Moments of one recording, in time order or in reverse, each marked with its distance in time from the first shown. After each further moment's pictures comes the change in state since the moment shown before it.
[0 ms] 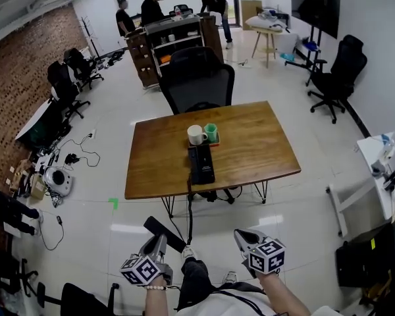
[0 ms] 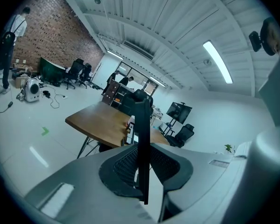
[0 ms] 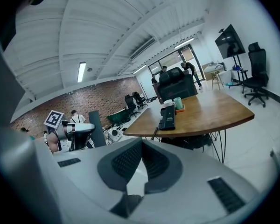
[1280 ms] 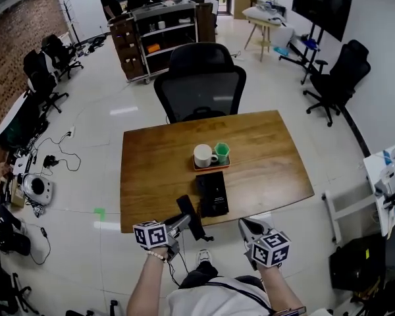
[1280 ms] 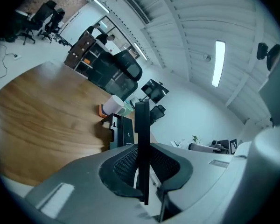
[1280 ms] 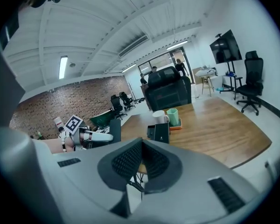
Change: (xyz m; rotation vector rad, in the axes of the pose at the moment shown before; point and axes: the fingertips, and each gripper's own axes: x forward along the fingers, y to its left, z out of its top) left arm 0.277 0.048 0.050 -0.064 0.420 -0.470; right arm 0.169 -0.076 0.127 0.011 0.001 -0.169
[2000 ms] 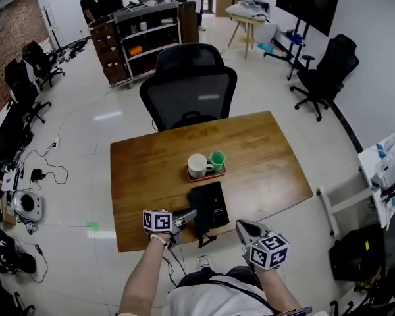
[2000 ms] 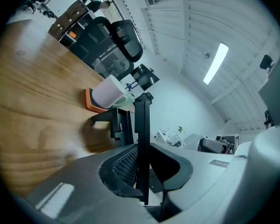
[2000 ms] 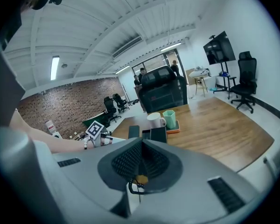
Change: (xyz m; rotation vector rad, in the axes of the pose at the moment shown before) left arm 0.096 0.055 0.019 -0.014 0.198 -0.246; right arm 0.040 -0.011 0.015 0.042 -0.017 -0.074
